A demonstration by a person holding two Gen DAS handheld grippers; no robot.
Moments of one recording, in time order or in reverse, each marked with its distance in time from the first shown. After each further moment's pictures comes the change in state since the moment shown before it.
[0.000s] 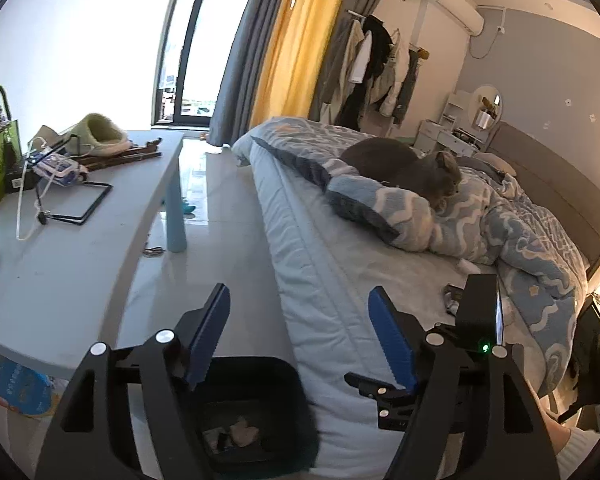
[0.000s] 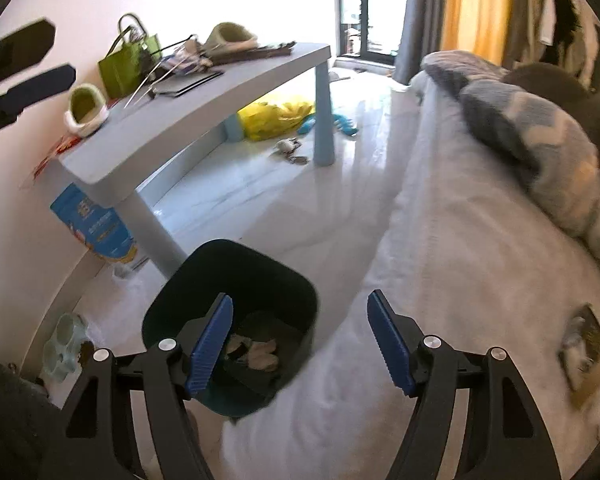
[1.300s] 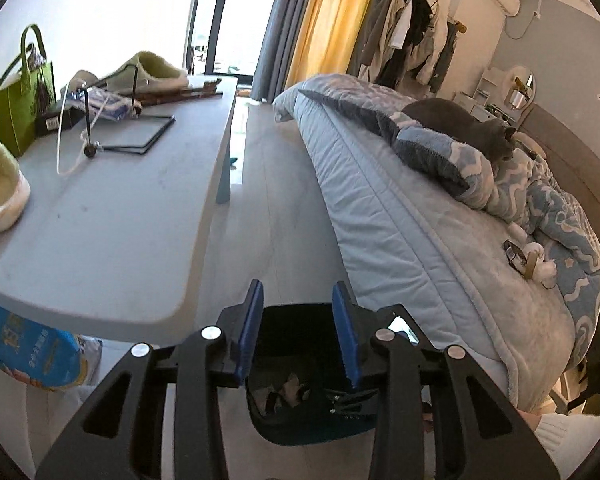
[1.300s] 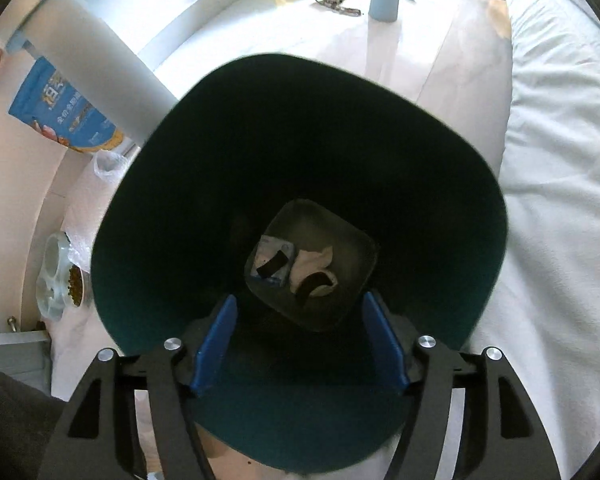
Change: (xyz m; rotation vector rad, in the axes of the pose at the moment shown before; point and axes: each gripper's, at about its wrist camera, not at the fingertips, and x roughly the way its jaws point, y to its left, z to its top) left arm -0.002 0.110 -0.040 -0.050 0.137 0.086; right arm 0.201 0.093 -0.054 -0.052 0.492 0.069
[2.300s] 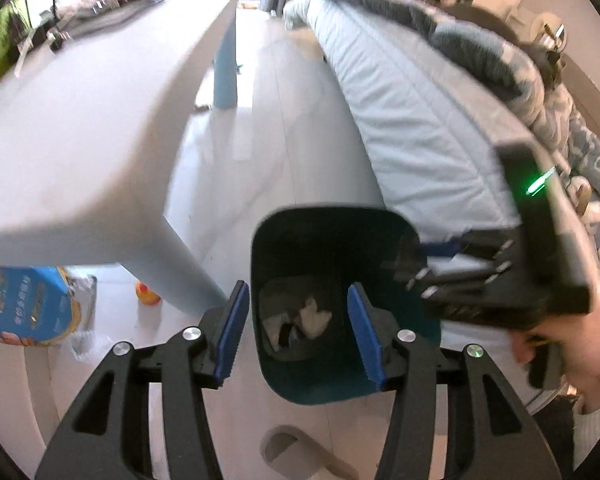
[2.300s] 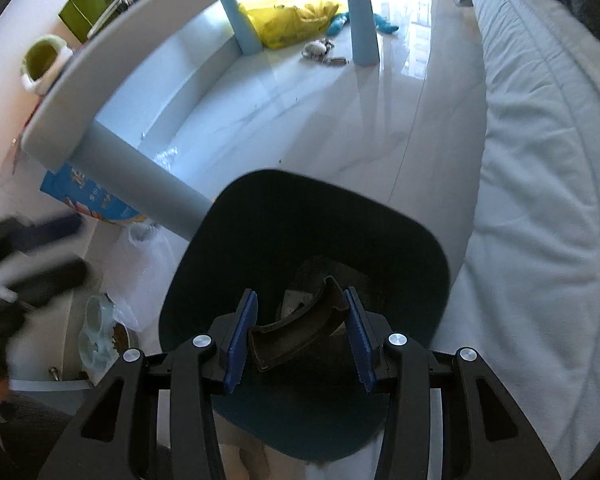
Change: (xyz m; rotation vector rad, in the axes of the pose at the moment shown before) left arm 0.081 0.020 -0.049 -0.011 0.305 0.050; right arm -0.060 -0.023 0.027 0.122 -0.142 0.104
